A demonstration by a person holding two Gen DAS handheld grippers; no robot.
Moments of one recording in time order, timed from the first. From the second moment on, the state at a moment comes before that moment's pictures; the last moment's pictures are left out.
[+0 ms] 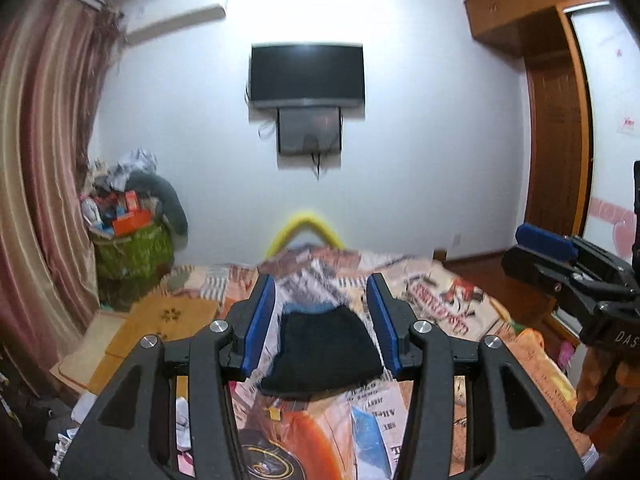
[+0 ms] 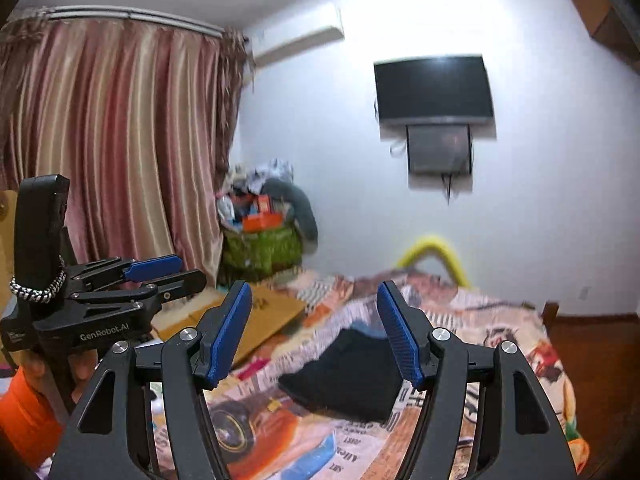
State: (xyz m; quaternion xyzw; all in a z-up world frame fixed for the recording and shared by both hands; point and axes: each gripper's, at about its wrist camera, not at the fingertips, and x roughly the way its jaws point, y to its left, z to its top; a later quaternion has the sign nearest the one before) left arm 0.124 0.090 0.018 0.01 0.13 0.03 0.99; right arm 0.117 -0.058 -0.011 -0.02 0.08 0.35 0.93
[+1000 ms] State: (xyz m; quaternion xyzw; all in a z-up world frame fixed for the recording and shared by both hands) left arm 0.042 0.065 0.014 0.00 0.06 0.05 1.00; right arm 0.061 -0.077 -0.021 0.03 0.06 0.31 0.95
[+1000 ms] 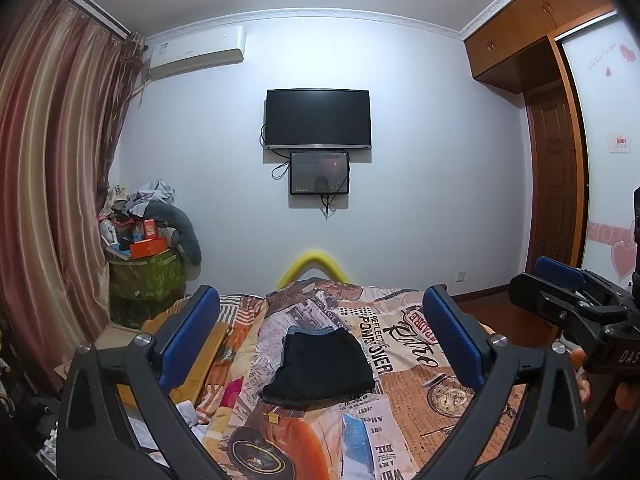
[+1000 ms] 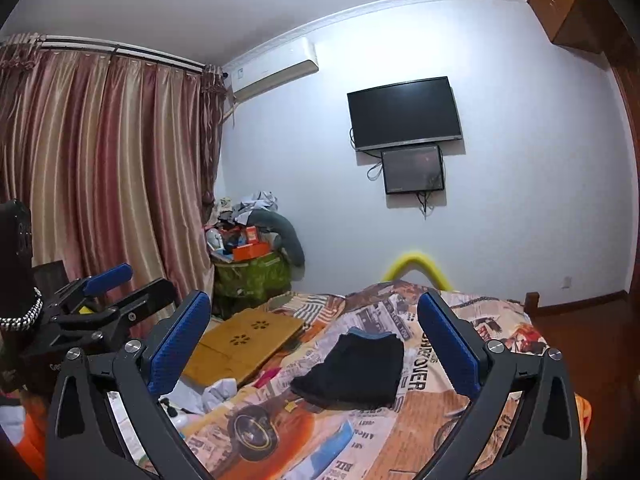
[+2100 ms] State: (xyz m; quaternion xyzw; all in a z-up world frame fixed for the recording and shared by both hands) left arm 0.050 0.065 0.004 -0.01 0.07 0.04 1.00; right arm 0.056 -0.078 -0.016 0.02 0.06 0.31 0.95
